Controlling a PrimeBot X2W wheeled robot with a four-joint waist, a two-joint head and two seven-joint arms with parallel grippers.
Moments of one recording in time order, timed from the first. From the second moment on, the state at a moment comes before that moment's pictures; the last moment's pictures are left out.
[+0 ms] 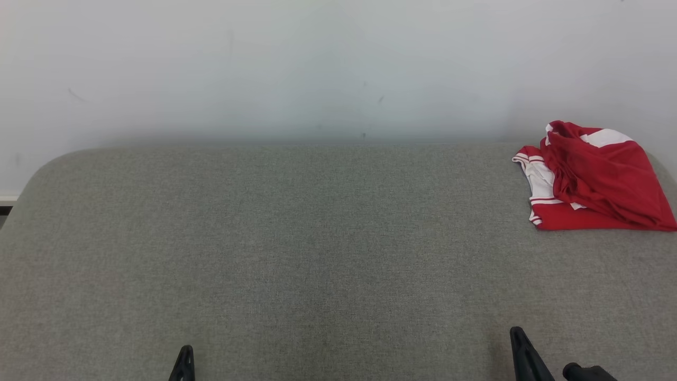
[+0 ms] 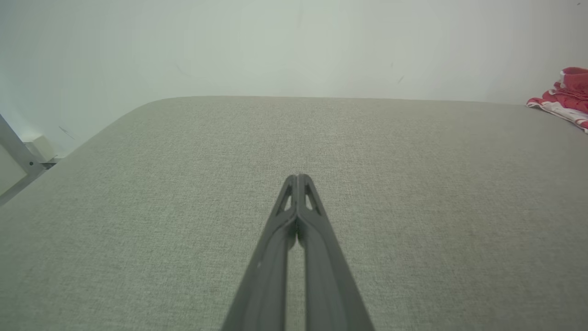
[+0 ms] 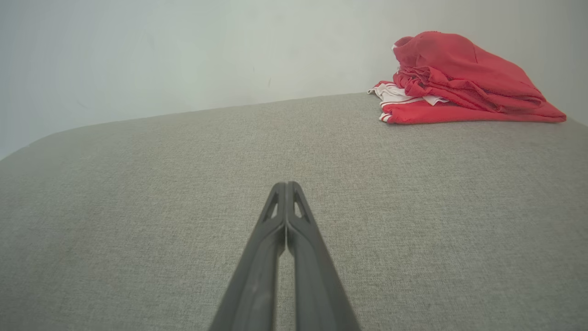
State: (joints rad) left arm 0.09 0.05 -0.03 0.22 -0.07 -0.03 -0.25; right arm 0.08 -0.05 -0.01 0.27 0.12 0.13 -0.25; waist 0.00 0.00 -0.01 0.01
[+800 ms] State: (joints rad) left arm 0.02 0.05 -0.01 0.25 -0.55 -0.05 -0.16; right arm 0.00 -0.05 -0.07 0.30 0.57 0.13 -0.12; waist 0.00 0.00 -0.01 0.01
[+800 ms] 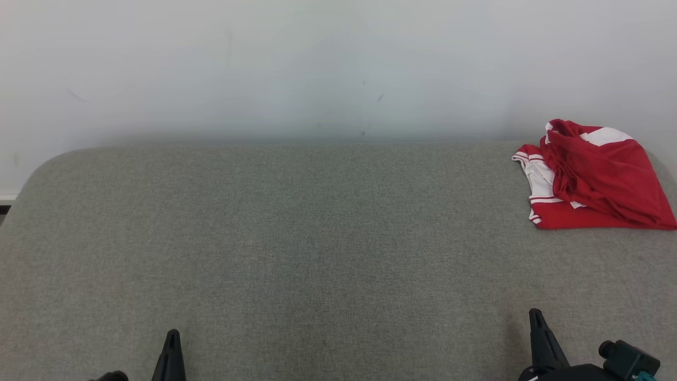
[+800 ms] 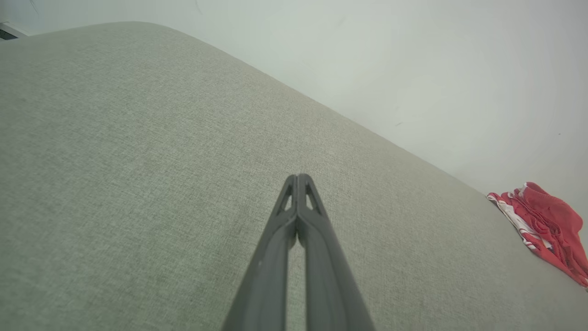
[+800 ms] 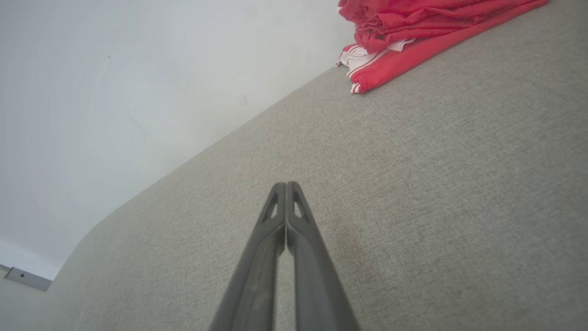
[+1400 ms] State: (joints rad) left arm -0.03 0.05 0.00 0.27 -0.82 -0.07 -0.11; right arm -0.05 -0.05 -0.10 0.31 0.83 0.13 -0.04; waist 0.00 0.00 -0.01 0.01
